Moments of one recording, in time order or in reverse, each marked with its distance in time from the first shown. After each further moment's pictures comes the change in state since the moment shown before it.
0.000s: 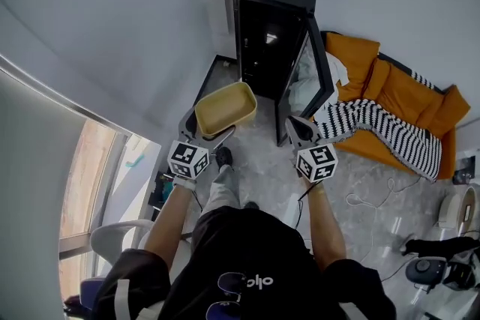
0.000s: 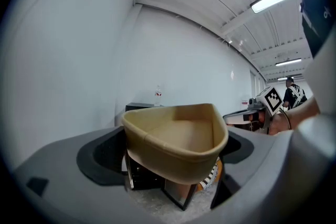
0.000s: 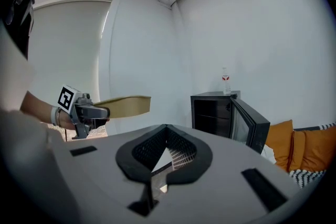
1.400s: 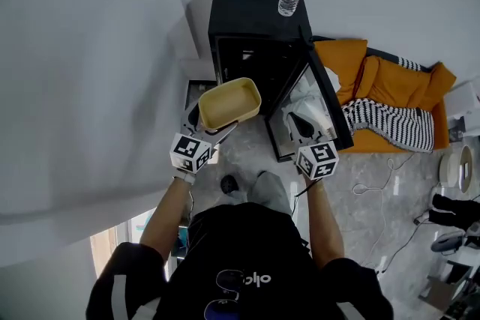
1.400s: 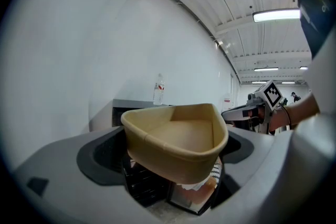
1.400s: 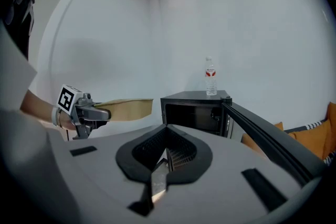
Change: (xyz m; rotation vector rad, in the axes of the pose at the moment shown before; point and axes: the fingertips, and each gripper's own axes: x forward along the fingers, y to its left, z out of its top) left arm 0.264 0.196 0.013 0.020 0.057 -0.307; right arm 0.225 -0.145 0.049 0.073 0.031 -0.289
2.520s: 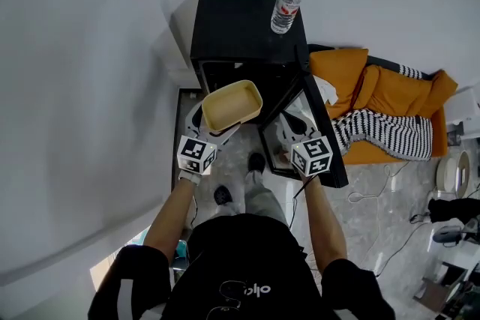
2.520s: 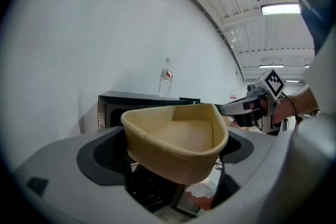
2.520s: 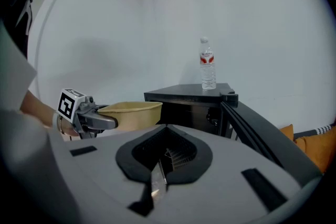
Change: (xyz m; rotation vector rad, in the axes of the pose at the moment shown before) left arm 0.132 0.048 -0.029 -0.006 0.032 0.021; right arm 0.103 -0.087 0.004 -0.004 0.072 0.036
